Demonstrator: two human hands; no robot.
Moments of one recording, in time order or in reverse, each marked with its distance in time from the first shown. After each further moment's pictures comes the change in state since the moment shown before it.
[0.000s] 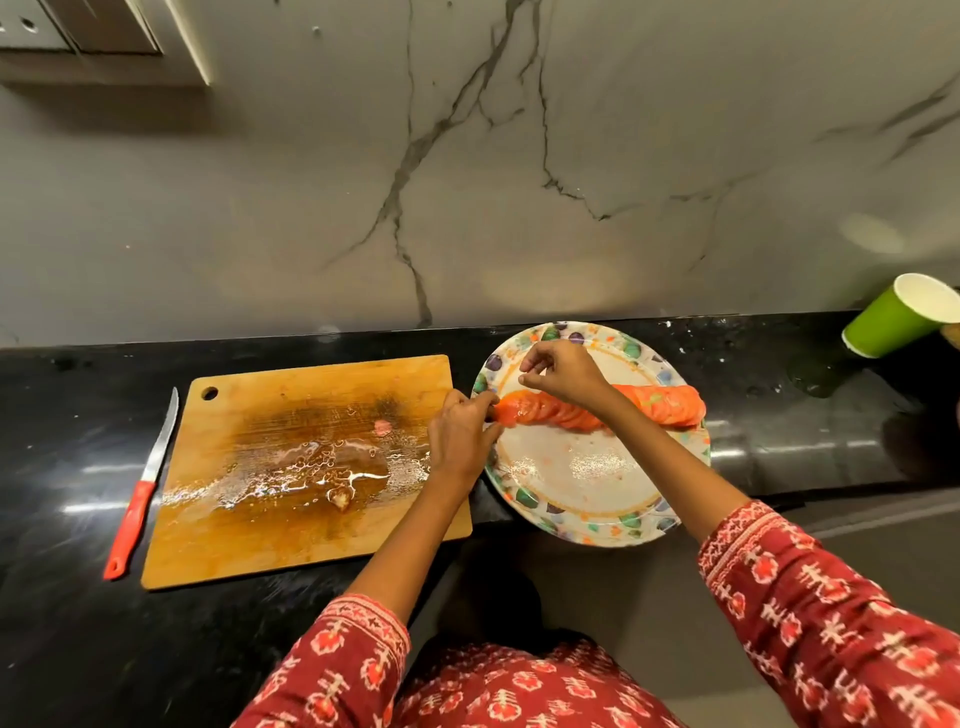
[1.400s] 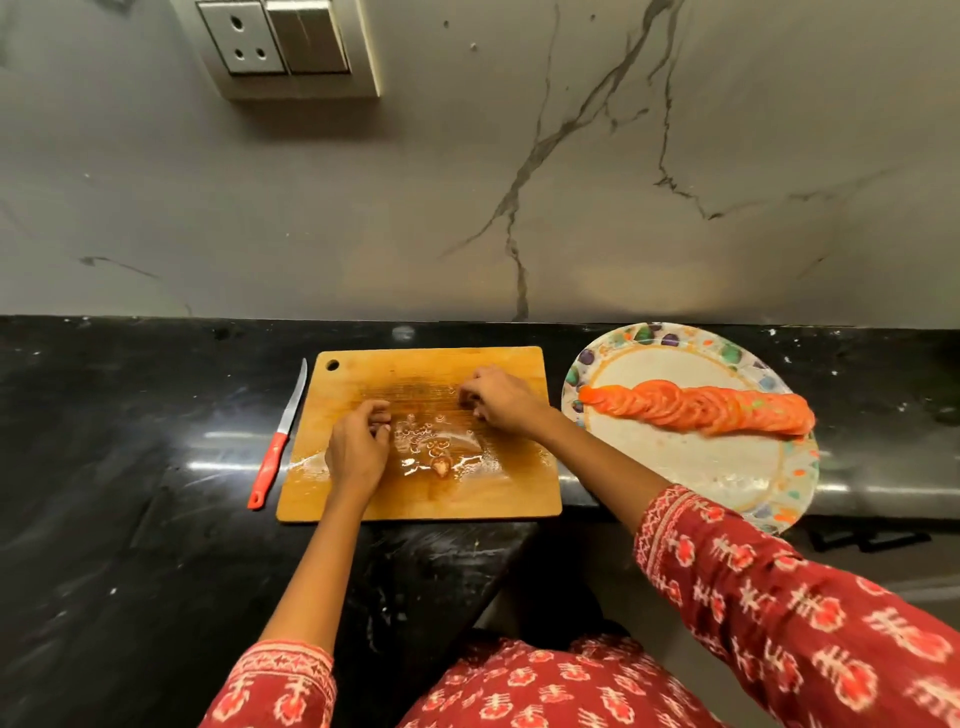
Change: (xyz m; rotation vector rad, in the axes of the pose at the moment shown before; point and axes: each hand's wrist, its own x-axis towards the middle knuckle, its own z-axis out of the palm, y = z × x) left_hand -0.072 -0.162 -0.109 -0.127 0.226 -0.464; right_hand 0.000 -0.134 0.115 -0.304 -0.313 -0.399
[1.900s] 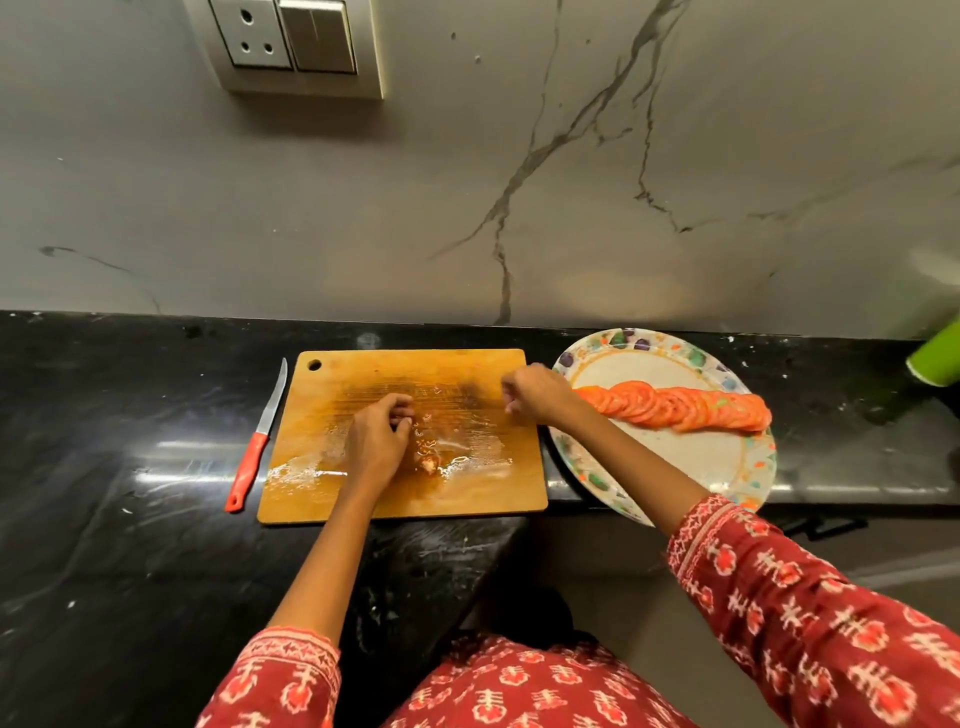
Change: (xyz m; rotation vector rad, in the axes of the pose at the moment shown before) left_hand -0.001 0.010 0.010 -0.095 -0.077 0.172; right_hand -0.026 0.015 -0.021 -0.083 -0.022 0.289
